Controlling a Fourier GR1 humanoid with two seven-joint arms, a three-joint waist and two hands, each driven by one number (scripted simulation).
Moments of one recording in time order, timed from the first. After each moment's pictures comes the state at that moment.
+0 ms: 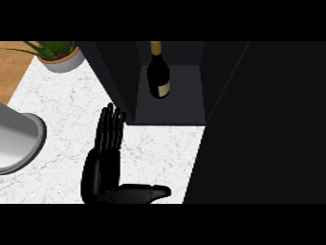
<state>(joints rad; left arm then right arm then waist) -0.08 0.20 -0.63 -1.68 0.46 0.61 -0.45 0.31 -0.23 0.45 -2.51 -0.09 0.24 0.39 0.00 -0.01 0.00</state>
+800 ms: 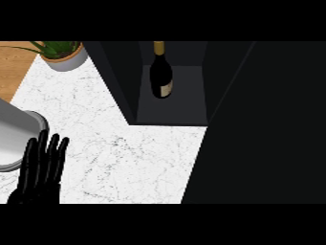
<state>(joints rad) 0.25 0.47 -0.50 -1.99 0.54 0.48 -0.49 0.23 -0.23 0.62 -2.50 -0.07 0.26 0.51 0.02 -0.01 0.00</state>
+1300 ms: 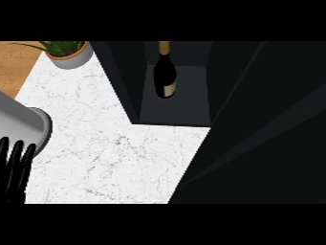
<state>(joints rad) 0.38 0.58 -0.34 -2.04 0.67 0.33 -0.53 0.02 -0.07 0.76 -2.41 -0.02 0.11 0.65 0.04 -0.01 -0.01</state>
